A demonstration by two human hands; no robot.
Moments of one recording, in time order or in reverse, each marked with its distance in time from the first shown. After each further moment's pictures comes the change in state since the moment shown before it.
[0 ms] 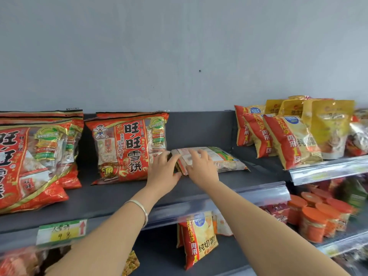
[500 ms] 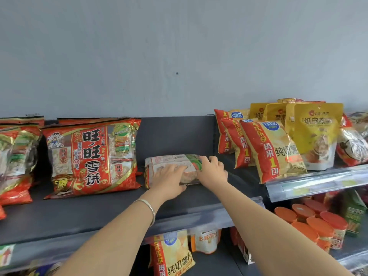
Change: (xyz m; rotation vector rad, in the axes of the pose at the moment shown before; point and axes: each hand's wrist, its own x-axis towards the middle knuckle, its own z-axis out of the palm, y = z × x) left_hand 0.062 0.096 0.063 0.094 -0.274 0.042; right_hand 0.049 0.132 -0.029 -0.001 -0.073 0.180
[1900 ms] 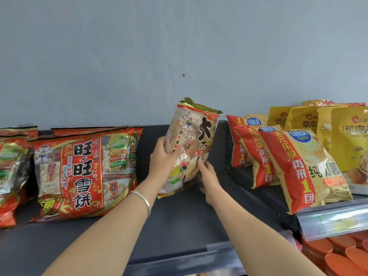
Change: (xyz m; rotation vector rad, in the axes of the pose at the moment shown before) left_hand 0.083 -0.031 -0.030 -0.941 0.554 -0.165; right_hand 0.082 -0.012 0.049 1.323 -0.218 0.250
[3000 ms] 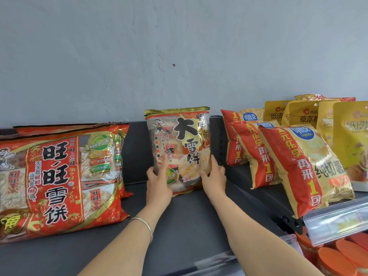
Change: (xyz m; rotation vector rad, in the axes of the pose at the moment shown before) left_hand -0.021 -0.082 0.035 0.428 -0.192 -0.109; right_hand 0.031 0.016 -0.024 -0.719 0.358 -0.226
